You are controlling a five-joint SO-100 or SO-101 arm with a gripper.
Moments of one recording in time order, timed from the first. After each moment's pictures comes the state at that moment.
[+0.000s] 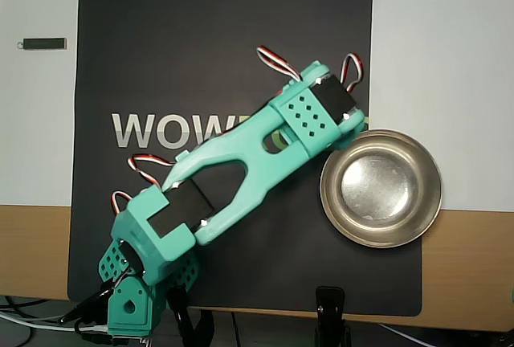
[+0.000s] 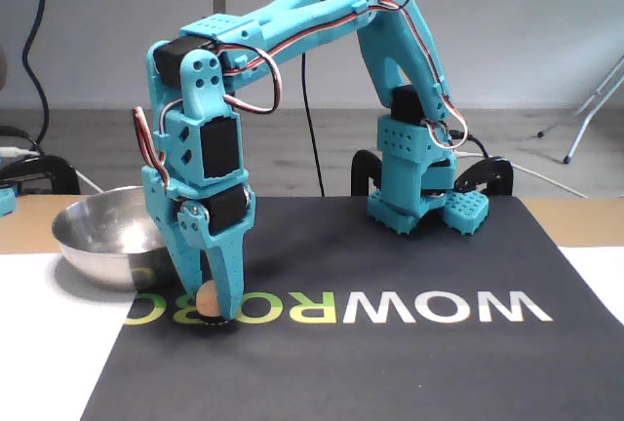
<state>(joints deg) 50.1 57.9 71.3 74.4 -104.7</state>
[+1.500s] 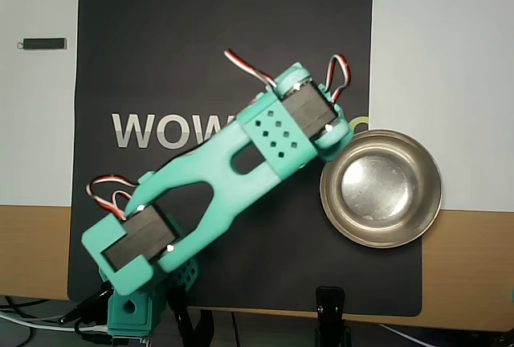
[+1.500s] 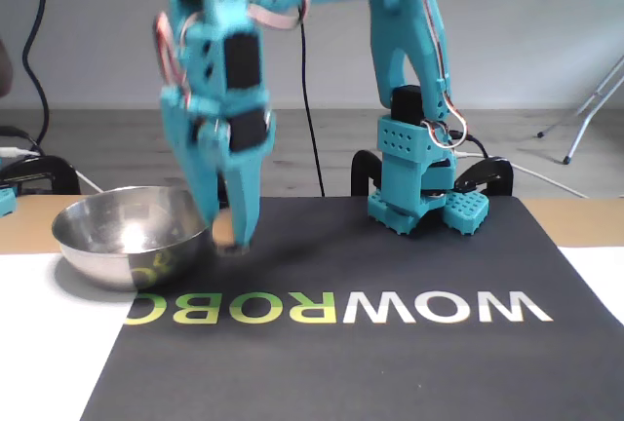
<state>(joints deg) 50.1 74.1 71.3 88.9 -104.7</state>
